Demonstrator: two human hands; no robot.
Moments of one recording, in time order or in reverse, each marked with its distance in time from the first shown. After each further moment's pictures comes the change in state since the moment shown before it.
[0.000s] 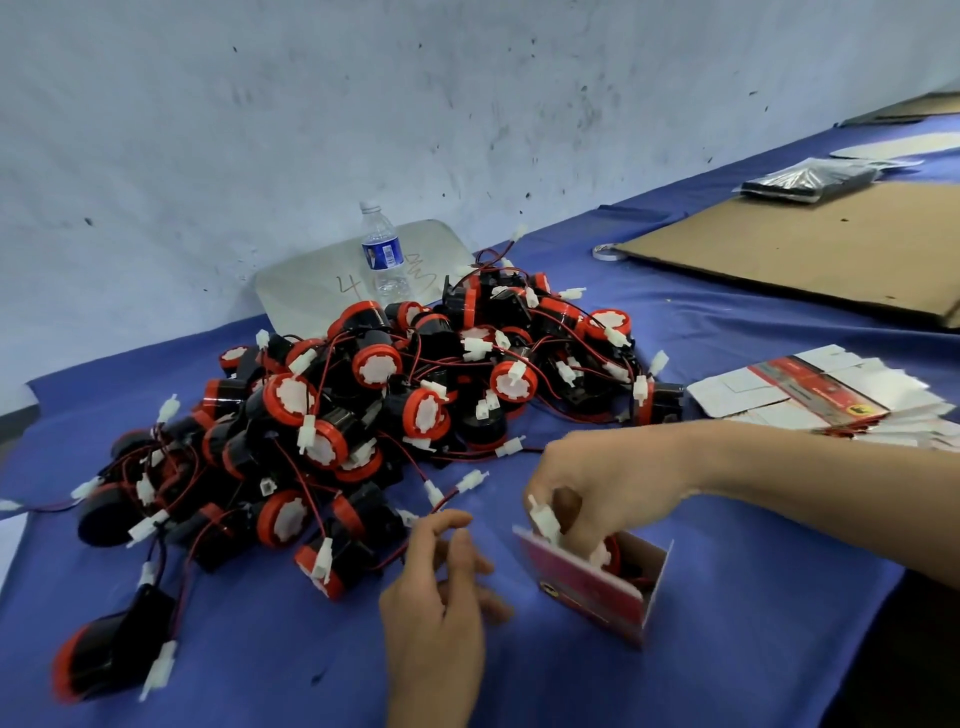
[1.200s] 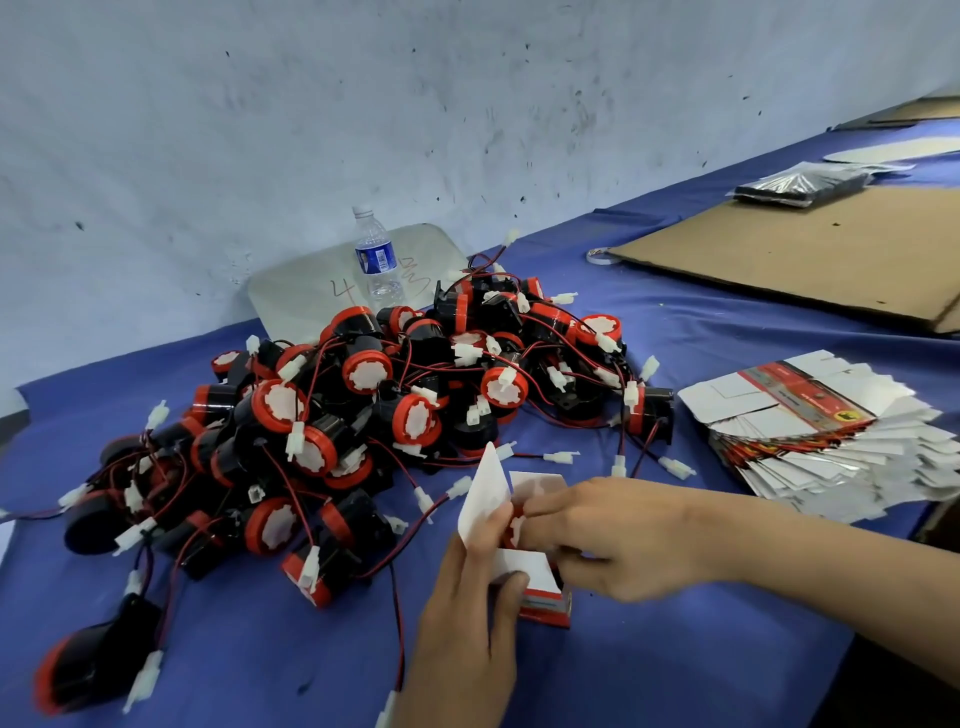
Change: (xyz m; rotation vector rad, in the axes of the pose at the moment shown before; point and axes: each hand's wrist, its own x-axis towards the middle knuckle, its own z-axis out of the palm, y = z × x) left_hand -0.009 -0.001 0.012 0.335 -0.197 0.435; right_hand -0.017 0.022 0.039 -0.405 0.274 -0.245
